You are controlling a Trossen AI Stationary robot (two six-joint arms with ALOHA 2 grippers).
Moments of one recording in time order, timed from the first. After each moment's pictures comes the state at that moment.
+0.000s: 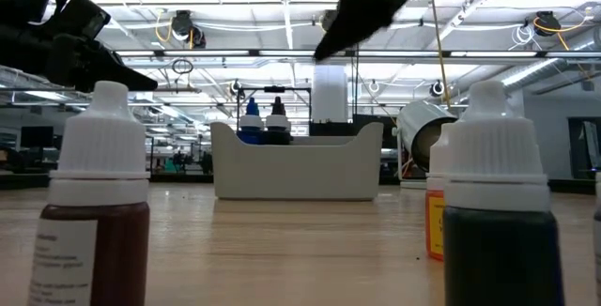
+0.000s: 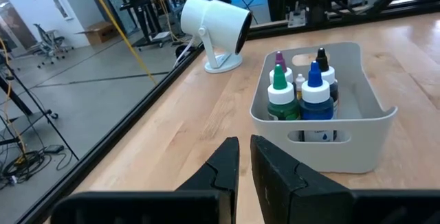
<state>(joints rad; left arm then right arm) -0.01 0.25 0.06 0.01 -0.32 0.18 0.17 1.59 1.17 -0.34 0.33 -0.03</state>
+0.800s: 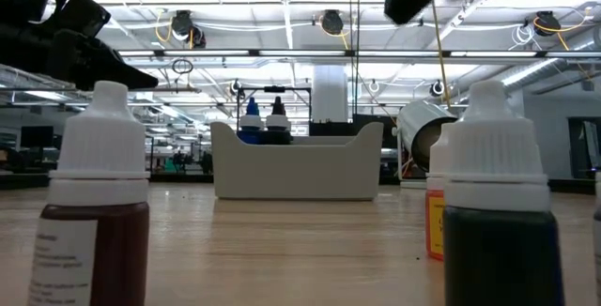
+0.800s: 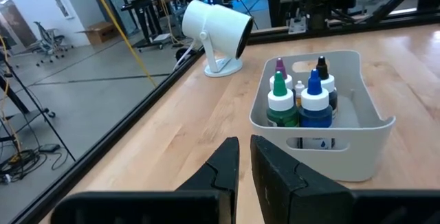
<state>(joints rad) -0.01 0.25 0.06 0.03 -0.32 0.15 0.63 2.02 1.65 -0.75 0.26 0.16</state>
